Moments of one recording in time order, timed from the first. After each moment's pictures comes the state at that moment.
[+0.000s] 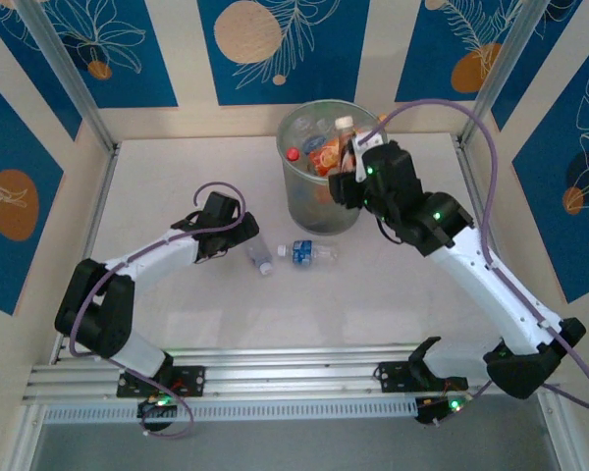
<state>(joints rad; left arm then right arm) -0.47 1.53 0.94 -0.35 -0.11 -0.84 0.65 1.25 1.52 -0.77 0.29 0.20</state>
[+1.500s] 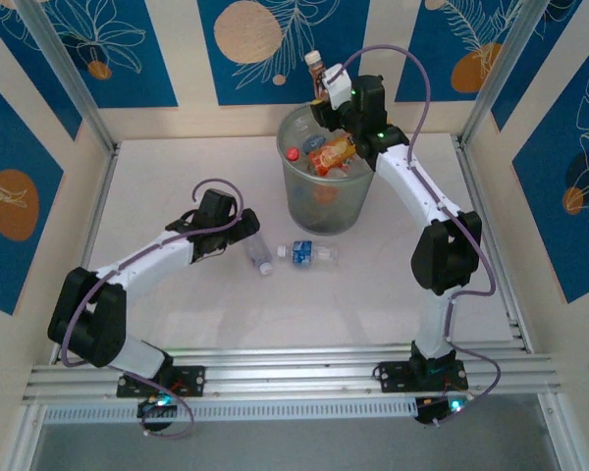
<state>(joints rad) -0.47 1.47 0.95 -0.35 -0.08 -0.80 0.33 1.96 1.92 -0.21 -0.07 -0.28</state>
